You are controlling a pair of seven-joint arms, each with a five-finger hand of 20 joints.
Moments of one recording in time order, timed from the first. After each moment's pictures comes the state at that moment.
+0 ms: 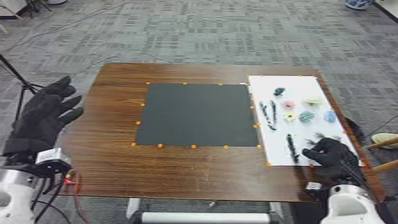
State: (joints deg) left arm 133.4 -57.7 -114.6 -129.8 45.6 5.6 3.5; right arm -122.2 -34.6 75.3 -119.4 -123.5 36.2 46.5
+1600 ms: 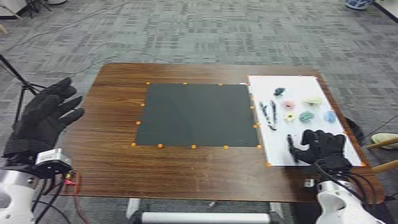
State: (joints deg) left arm 133.5 -57.4 -114.3 -129.8 44.8 5.9 4.0; right arm -114.1 -34.1 67.9 -115.3 -142.3 24.4 45.3
